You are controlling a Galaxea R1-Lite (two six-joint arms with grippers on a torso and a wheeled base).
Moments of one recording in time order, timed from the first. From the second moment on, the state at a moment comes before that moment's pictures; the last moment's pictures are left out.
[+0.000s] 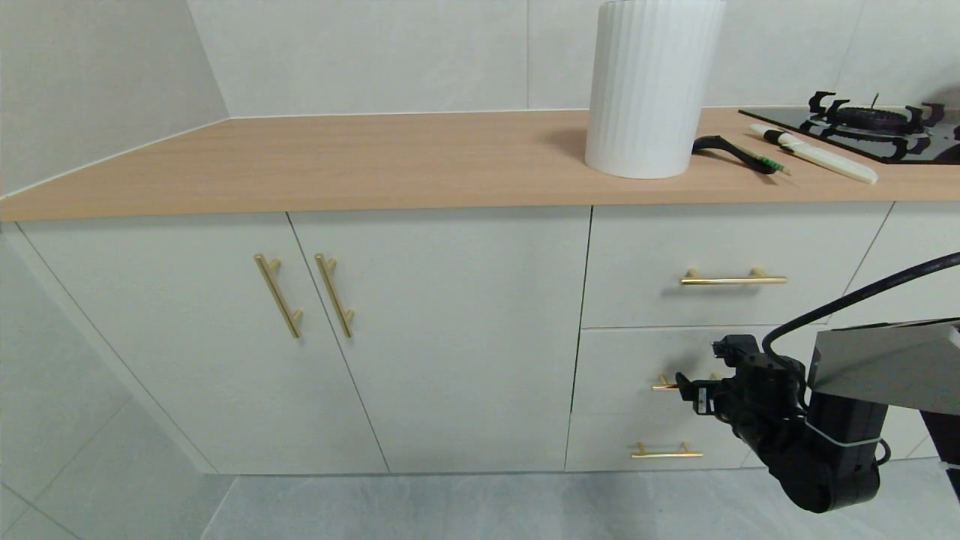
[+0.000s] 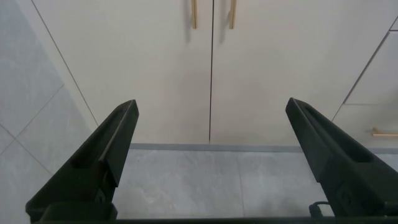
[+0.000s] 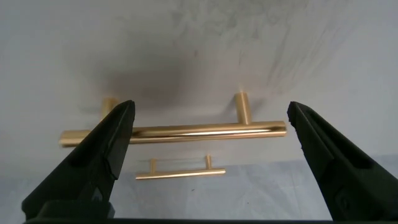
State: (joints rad) left arm 0.01 0.00 0.00 0.00 0.03 0.00; right arm 0.16 2.46 -0.68 -1.45 -0.26 0.02
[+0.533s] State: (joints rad) left arm 0.01 0.00 0.00 0.00 0.03 0.00; right arm 0.16 2.49 -0.68 -1.46 -0.27 0.01
